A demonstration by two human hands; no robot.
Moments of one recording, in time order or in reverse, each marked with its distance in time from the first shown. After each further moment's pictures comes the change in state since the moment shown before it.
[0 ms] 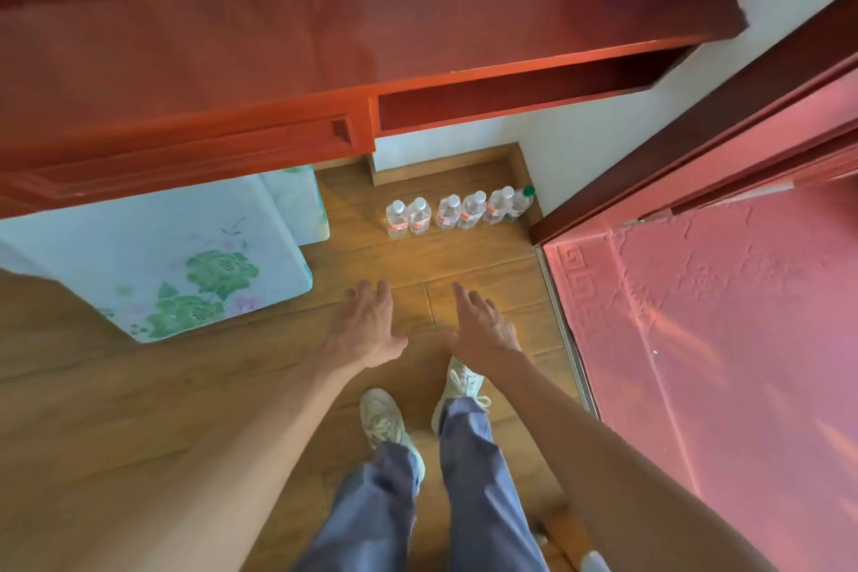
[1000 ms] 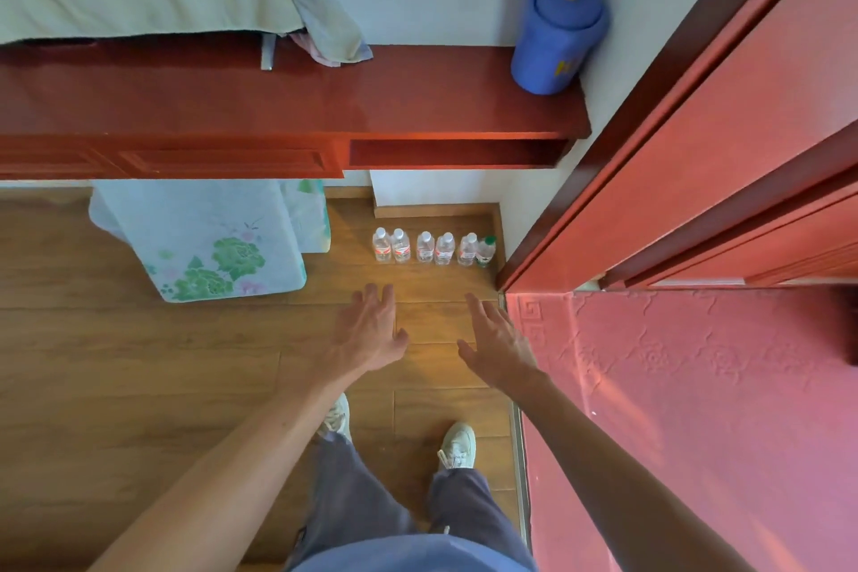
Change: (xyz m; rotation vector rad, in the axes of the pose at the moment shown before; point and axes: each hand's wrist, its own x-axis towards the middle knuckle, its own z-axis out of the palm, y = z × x) left_hand -0.146 0.221 -0.031 -0.031 0.288 -0.133; right_hand -0.159 0.168 -0.148 -0.064 0.141 -0.331
